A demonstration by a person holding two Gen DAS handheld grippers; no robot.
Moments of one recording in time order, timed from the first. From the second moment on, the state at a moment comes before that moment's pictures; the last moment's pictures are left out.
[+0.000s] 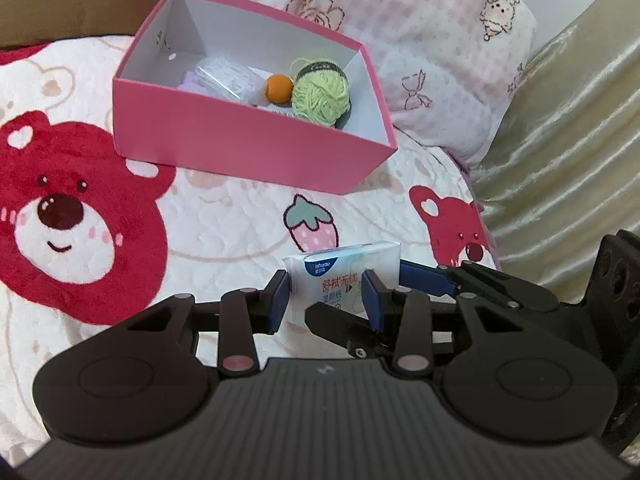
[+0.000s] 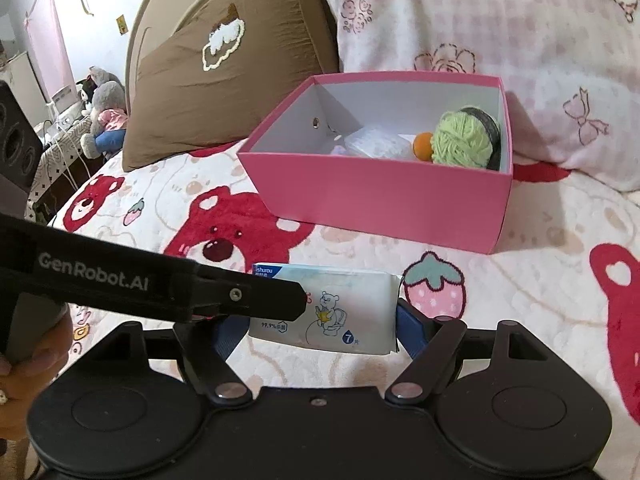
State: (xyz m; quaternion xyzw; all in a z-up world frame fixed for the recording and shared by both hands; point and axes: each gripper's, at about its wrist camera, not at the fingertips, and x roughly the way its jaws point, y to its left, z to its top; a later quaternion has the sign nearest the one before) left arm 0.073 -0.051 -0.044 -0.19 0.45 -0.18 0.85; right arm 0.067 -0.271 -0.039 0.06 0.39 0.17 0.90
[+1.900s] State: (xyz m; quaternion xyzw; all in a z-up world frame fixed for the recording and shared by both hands) left arm 0.186 0.003 0.068 -0.24 0.36 -0.14 0.89; right arm 0.184 -0.252 0.092 0.00 0.35 0.17 0.92
